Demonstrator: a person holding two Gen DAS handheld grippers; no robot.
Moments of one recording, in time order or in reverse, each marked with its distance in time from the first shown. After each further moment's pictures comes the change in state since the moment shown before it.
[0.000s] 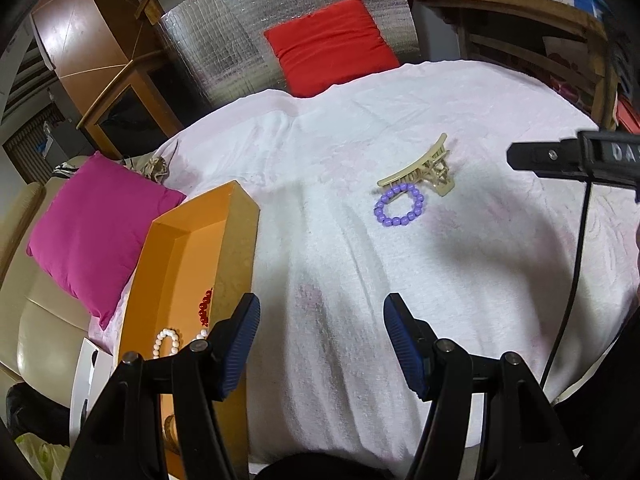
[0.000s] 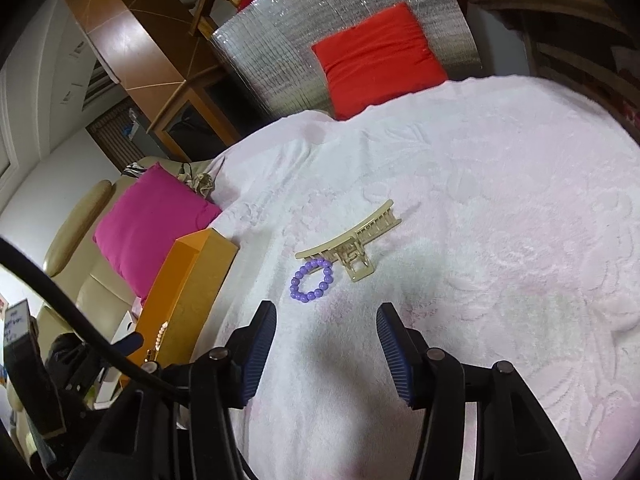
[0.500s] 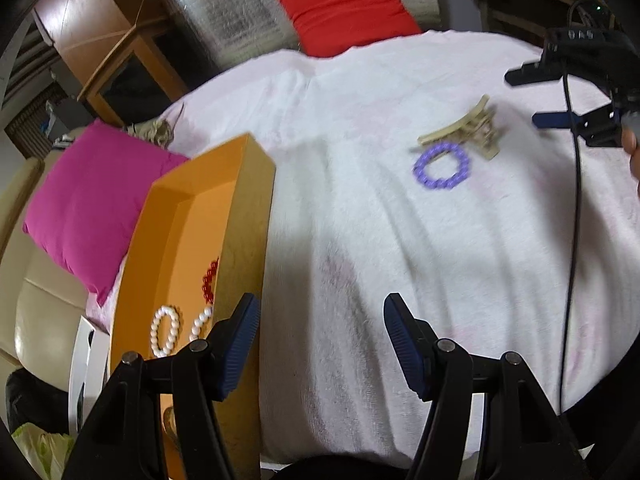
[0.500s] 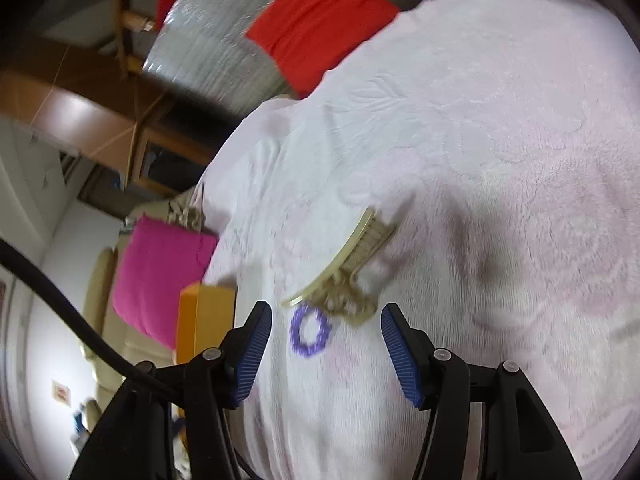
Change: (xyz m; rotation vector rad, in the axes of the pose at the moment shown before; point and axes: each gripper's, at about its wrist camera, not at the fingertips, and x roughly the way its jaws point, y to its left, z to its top) left arm 0.052 0.023 -0.013 -0.038 0.126 0.024; right arm 0.077 -0.059 0.051 0.354 0.112 0.114
